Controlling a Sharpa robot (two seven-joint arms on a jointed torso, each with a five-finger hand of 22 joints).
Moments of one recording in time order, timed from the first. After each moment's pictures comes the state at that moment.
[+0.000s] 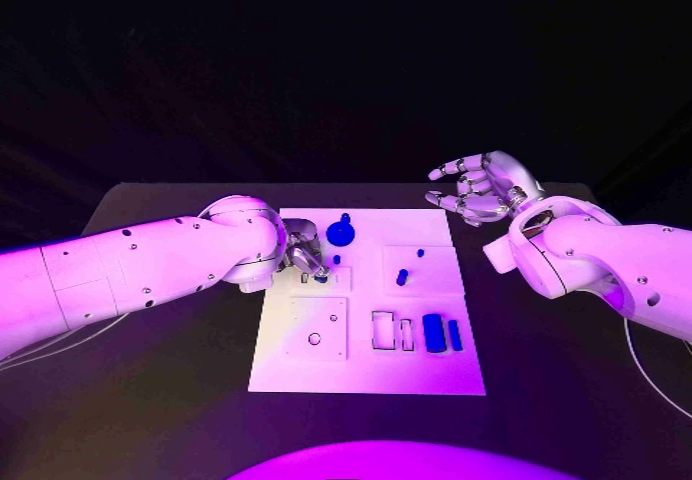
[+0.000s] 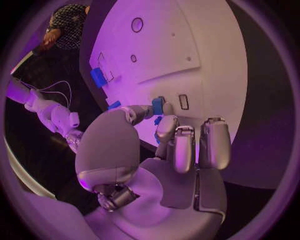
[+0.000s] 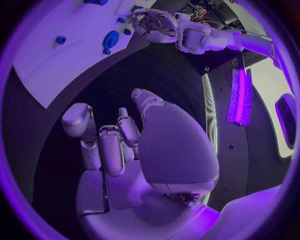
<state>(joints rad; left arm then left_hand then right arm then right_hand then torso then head) 1.27 -0.69 -0.10 1.44 -1.12 0.12 -0.53 1.13 -0.25 0.74 0.24 0.37 0.89 0.06 0.71 0.89 1.35 -0.03 1.23 1.12 1.47 -0.08 1.57 1.31 0.08 1.41 0.03 1.46 1.28 1.28 -0.87 -0.11 1.58 -0.73 -0.60 0.09 1.43 -0.20 0.30 0.26 0.33 0.86 0.18 0.14 0.45 1.29 0.09 1.29 1.25 1.46 0.02 1.47 1.31 0.10 1.29 0.12 1.04 1.19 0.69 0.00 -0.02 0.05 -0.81</state>
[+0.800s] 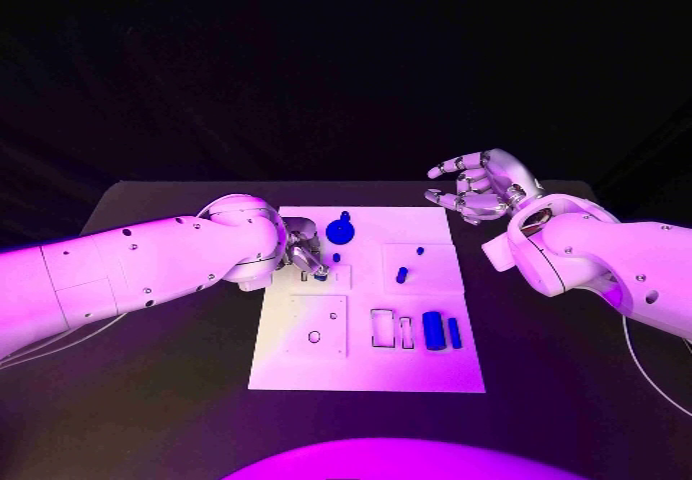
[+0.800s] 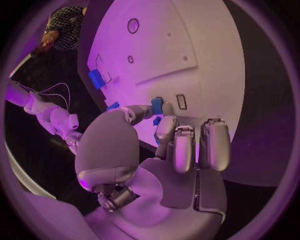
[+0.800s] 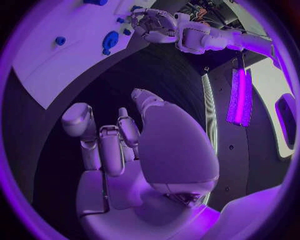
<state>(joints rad) 1.27 -0.69 -0.10 1.44 -1.15 0.12 -0.53 1.11 -0.25 0.74 0.24 0.39 0.90 0.06 0.72 0.89 1.36 -0.04 1.24 1.13 1.46 -0.08 1.57 1.31 0.08 1.42 0.03 1.46 1.29 1.28 -0.87 -0.11 1.58 -0.73 -0.60 0.09 1.43 -0.20 0.30 0.25 0.34 0.86 0.18 0.14 0.45 1.29 0.09 1.29 1.24 1.46 0.02 1.47 1.31 0.10 1.29 0.12 1.03 1.19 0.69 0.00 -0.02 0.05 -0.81</state>
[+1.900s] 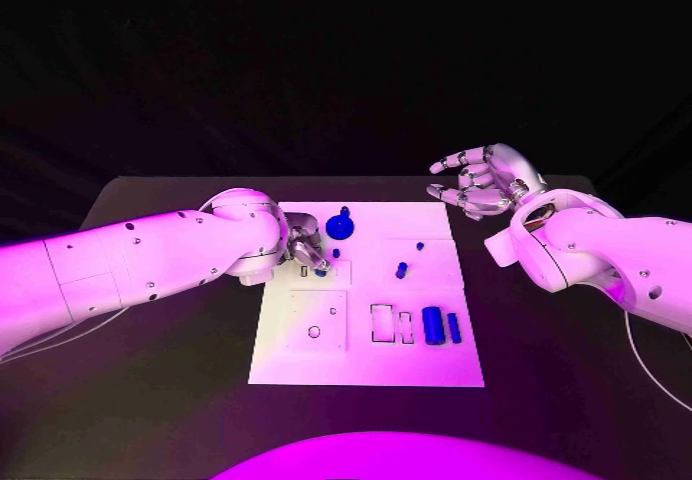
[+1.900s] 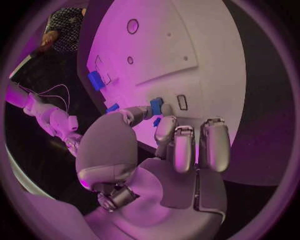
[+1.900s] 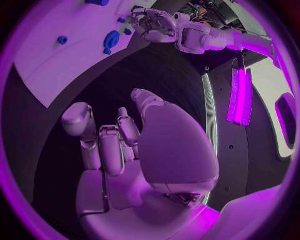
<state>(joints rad) 1.27 -0.68 -0.10 1.42 -1.15 0.14 -0.53 1.05 -0.21 0.76 0.17 0.38 0.91 0.05 0.74 0.96 1.37 -0.04 1.25 1.14 1.46 -0.09 1.57 1.31 0.08 1.43 0.02 1.46 1.30 1.28 -0.88 -0.11 1.58 -0.73 -0.60 0.09 1.43 -0.20 0.30 0.26 0.35 0.86 0.18 0.14 0.45 1.28 0.09 1.29 1.24 1.46 0.02 1.47 1.31 0.10 1.29 0.12 1.03 1.18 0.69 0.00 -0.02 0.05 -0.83</state>
